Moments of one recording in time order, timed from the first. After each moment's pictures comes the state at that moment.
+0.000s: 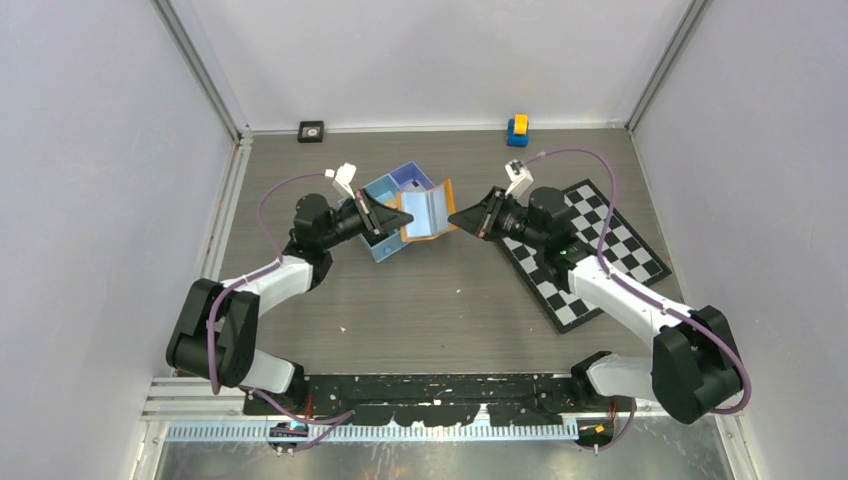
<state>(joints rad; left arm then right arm) -0.31 1.42 0.64 0.74 0.70 -0.99 0.45 1.24 0.72 0.35 -0.44 0.82</state>
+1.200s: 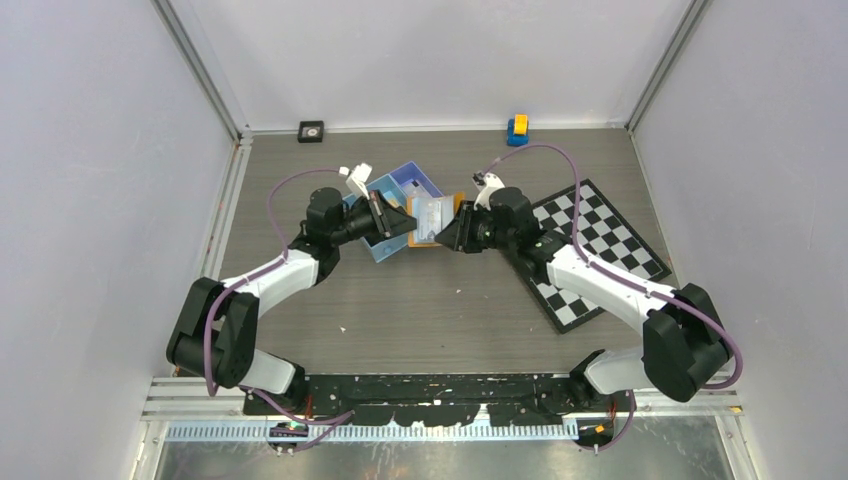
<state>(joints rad) -0.38 1.43 0.72 0.52 0.66 -0.84 0.63 1.36 0.88 0.02 -0.24 0.62</state>
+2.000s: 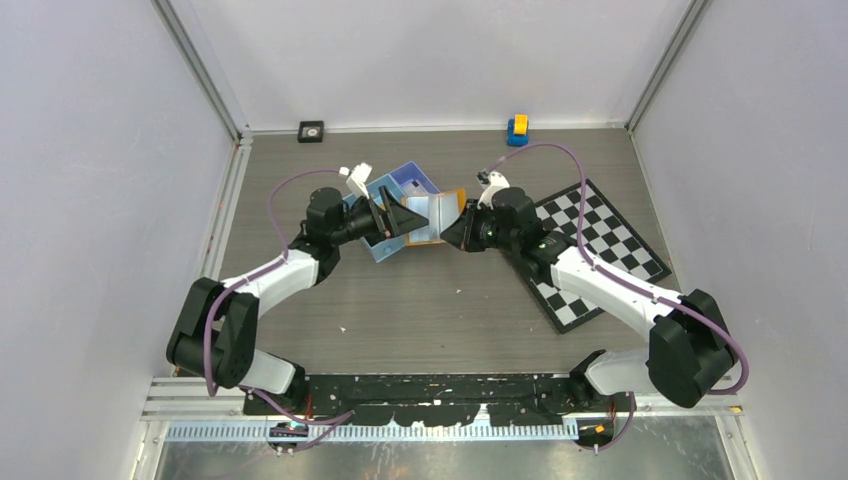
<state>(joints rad) -0.38 1.43 0.72 0.52 0.66 -0.86 0.63 1.33 0.88 -0.01 -0.18 0.61</state>
